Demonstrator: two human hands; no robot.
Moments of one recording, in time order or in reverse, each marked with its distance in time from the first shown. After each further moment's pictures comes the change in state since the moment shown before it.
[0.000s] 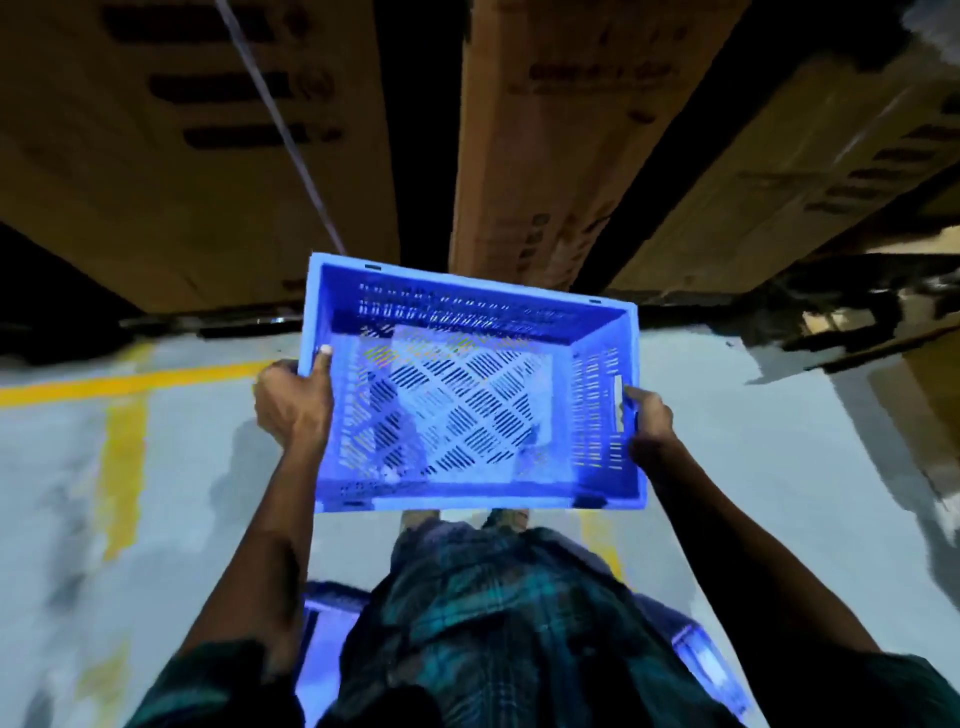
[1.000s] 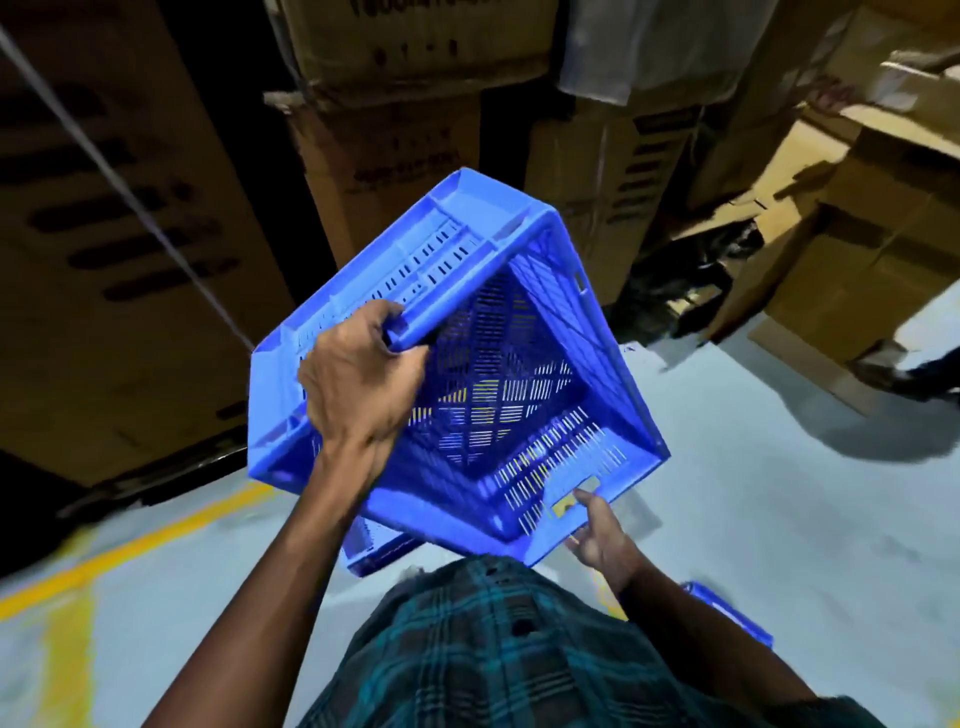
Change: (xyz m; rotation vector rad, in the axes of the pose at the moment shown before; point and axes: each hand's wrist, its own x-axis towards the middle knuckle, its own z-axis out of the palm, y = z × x) left_hand -0.290 0.071 -0.111 -0.202 0.039 1.092; right_hand -0.098 0.196 -0.156 0.441 -0.102 0.198
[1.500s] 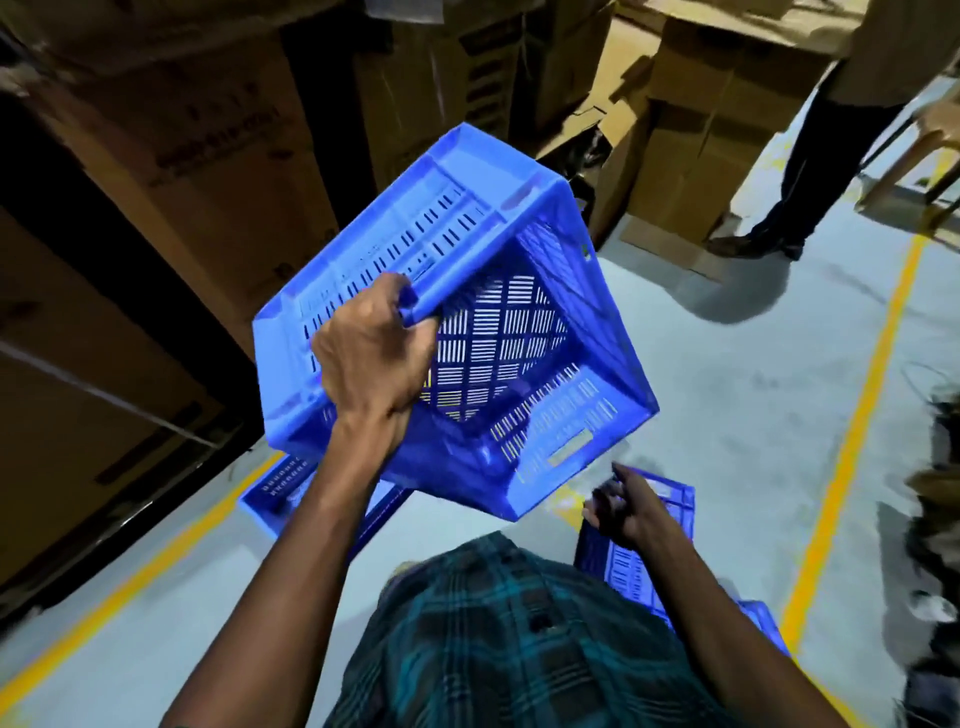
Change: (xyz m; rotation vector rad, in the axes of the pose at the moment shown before) left_hand -0.027 0.060 0.059 -0.127 -0.225 0.373; right_hand -0.051 0.015 -0.118 0.298 0.273 0.055
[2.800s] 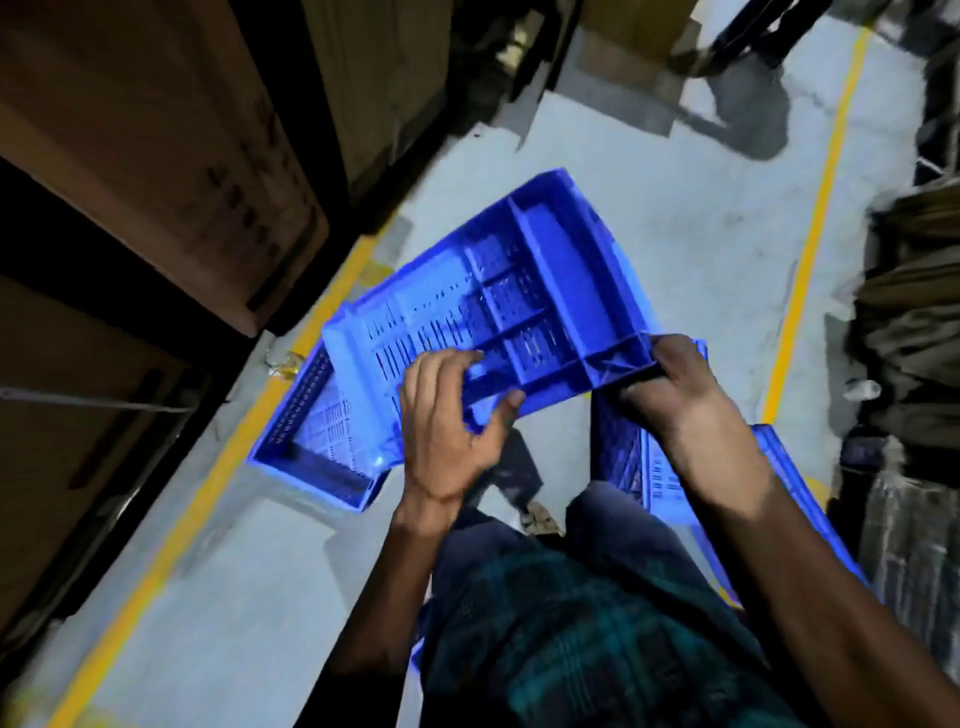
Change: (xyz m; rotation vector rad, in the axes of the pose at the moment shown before) left_hand -0.077 -0.214 0.048 -0.491 -0.552 0.051; right_hand -0.174 0.061 0.208 -0.316 -0.026 -0.579
